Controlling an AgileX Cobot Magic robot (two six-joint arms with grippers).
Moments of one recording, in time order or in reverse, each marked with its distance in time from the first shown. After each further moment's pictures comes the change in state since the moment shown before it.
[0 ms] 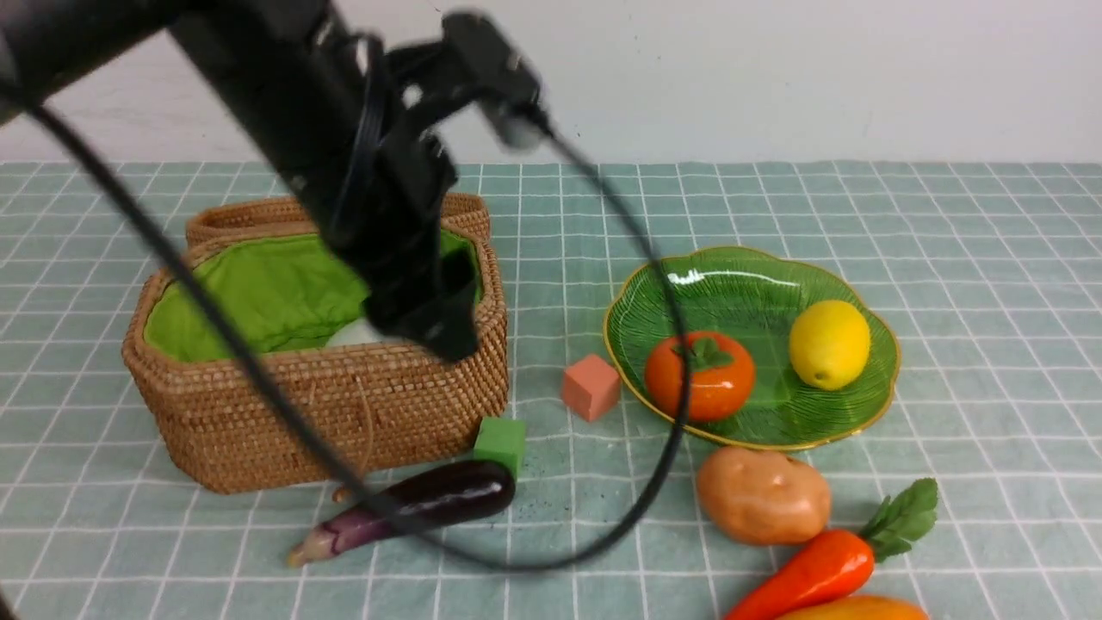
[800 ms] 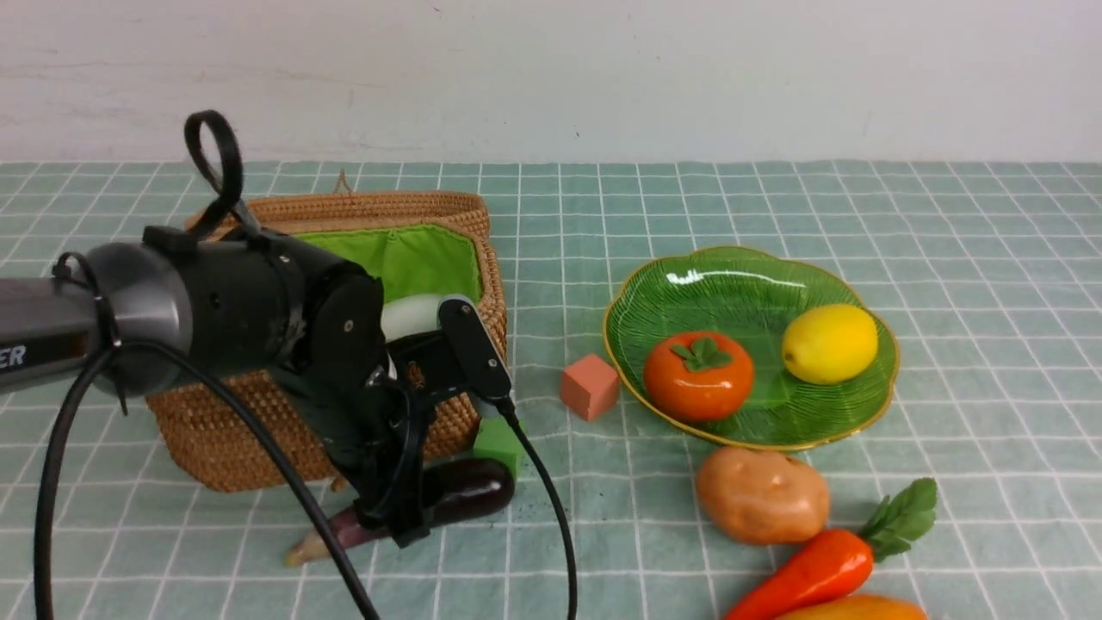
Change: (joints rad) right arm 0.000 0.000 0.000 0.000 0.000 0.000; left arm 0.000 0.134 0.472 0.208 -0.581 -0.099
